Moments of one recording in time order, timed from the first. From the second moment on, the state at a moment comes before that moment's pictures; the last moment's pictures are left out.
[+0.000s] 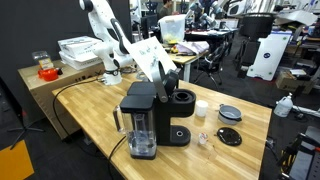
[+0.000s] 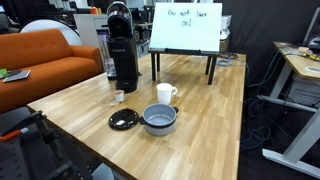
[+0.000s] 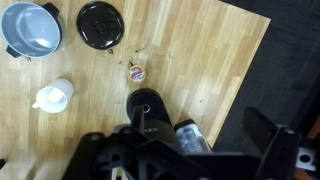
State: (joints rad) arm 0.19 -0.33 0.08 -2.40 0.20 2.09 -0.33
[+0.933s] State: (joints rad) arm 0.19 -0.33 0.03 -2.45 0.24 2.10 -0.43
